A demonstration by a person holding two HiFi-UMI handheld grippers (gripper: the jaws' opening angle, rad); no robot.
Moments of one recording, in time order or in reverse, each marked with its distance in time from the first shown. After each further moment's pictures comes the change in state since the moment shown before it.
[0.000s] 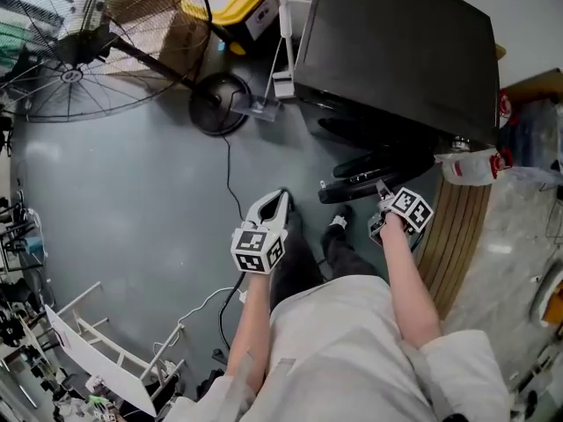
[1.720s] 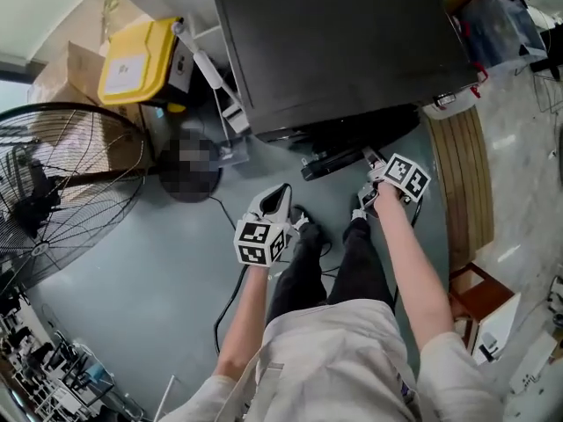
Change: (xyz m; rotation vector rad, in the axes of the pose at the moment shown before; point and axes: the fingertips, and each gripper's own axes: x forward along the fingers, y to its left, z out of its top) left arm 0.146 0.045 0.030 0.293 0.224 -0.425; right arm 0.058 0.061 0.052 0.276 -0.311 0.016
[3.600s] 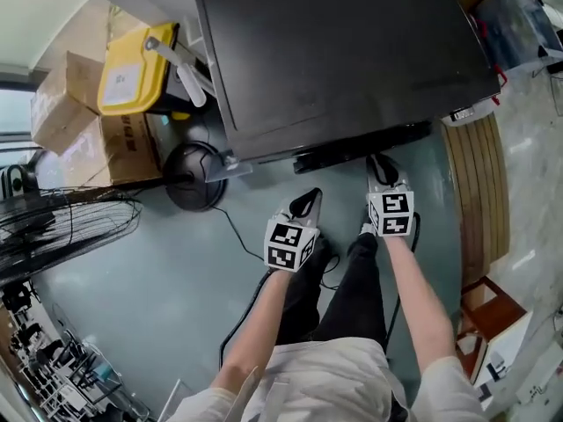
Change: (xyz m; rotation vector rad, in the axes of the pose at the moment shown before) left arm 0.106 -0.043 -0.022 0.073 0.100 -0.063; right arm 0.023 0.018 0.008 -0.968 -0.138 0.048
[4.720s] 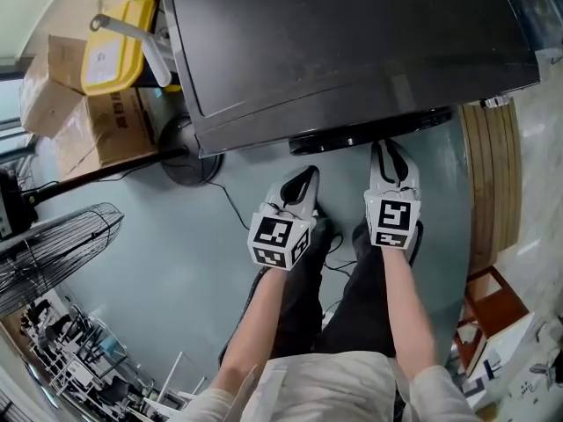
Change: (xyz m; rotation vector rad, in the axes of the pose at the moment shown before) left arm 0.025 0.016 0.011 -0.045 -0.094 0.058; right arm 0.000 0.001 0.008 -0.058 -0.079 -0.087
